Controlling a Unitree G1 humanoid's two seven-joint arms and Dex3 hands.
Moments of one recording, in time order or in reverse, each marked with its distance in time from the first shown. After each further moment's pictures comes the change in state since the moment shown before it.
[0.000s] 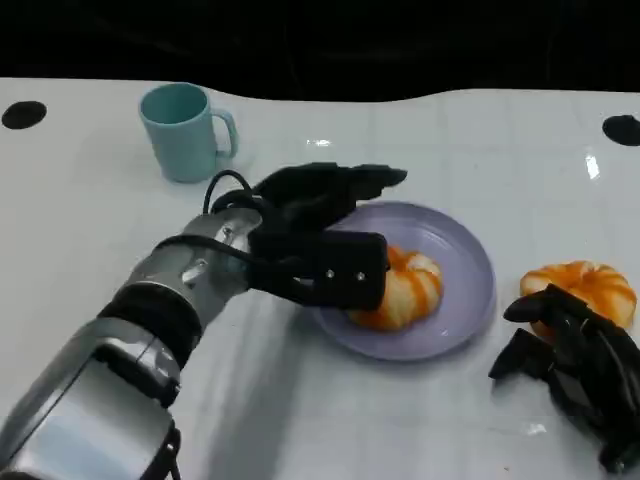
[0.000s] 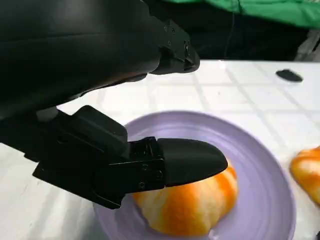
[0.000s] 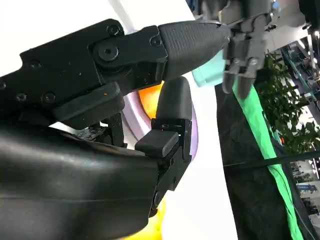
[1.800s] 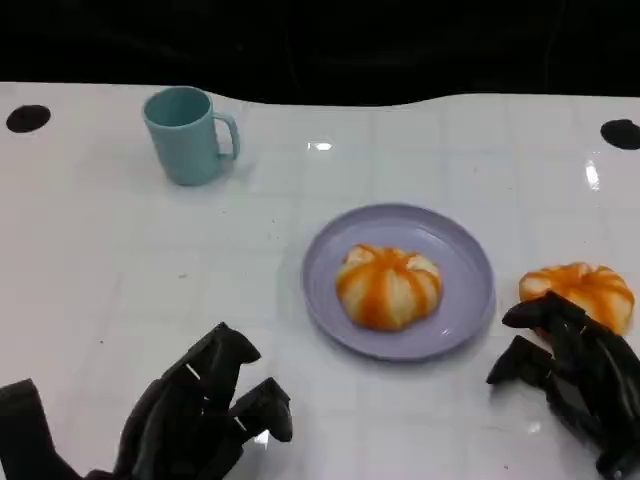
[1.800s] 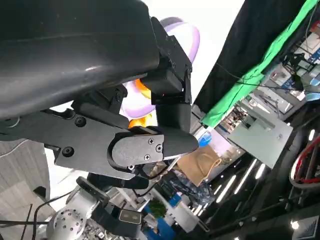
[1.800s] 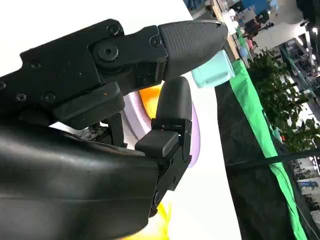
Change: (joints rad) left arm 1.120 -0.132 0.587 -1.194 -1.261 0.813 -0.444; right arm 0.035 0.018 -0.001 -0.053 0.003 0.041 -0.018
